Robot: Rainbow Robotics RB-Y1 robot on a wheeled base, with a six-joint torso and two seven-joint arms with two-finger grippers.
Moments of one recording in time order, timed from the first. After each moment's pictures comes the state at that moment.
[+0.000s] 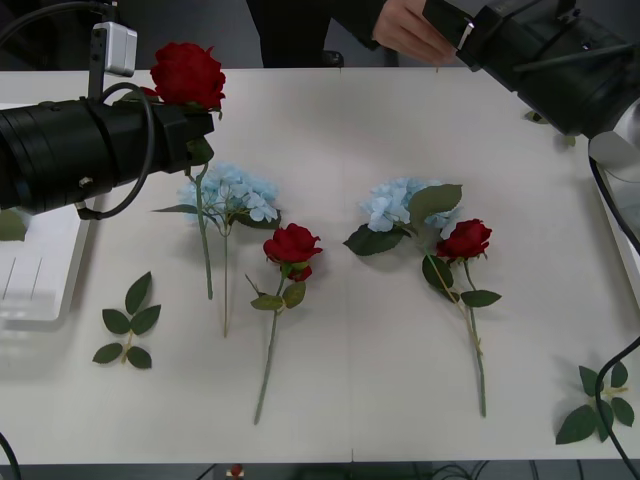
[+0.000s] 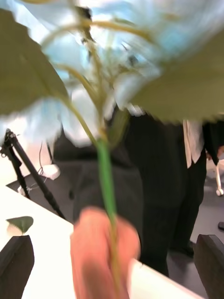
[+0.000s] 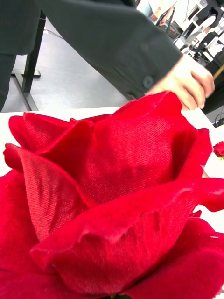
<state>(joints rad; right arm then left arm) -0.51 -0.52 0.00 -1.60 -1.70 0.50 2.64 -0.30 0.42 0.16 -2.04 1.13 1.13 -1.70</state>
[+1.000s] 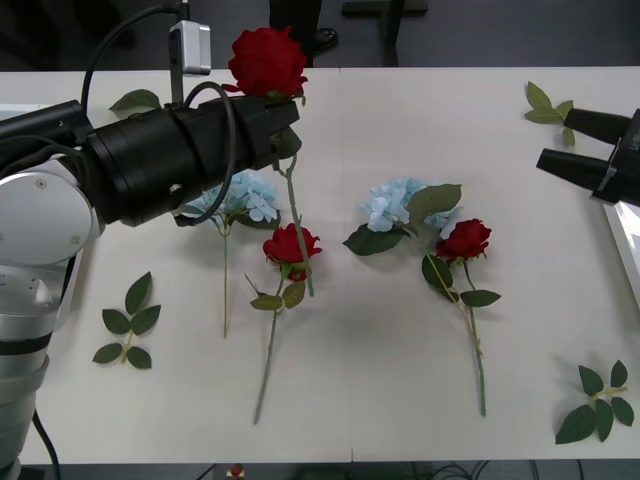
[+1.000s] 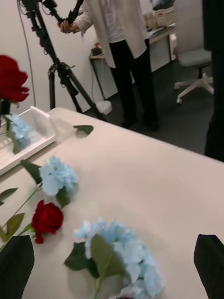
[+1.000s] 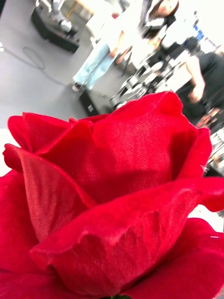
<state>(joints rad) -0.21 -0.61 -0.40 -1.61 -1.84 1.26 2.64 -0.30 0.33 -0.08 -2.04 1.16 0.84 -1.64</state>
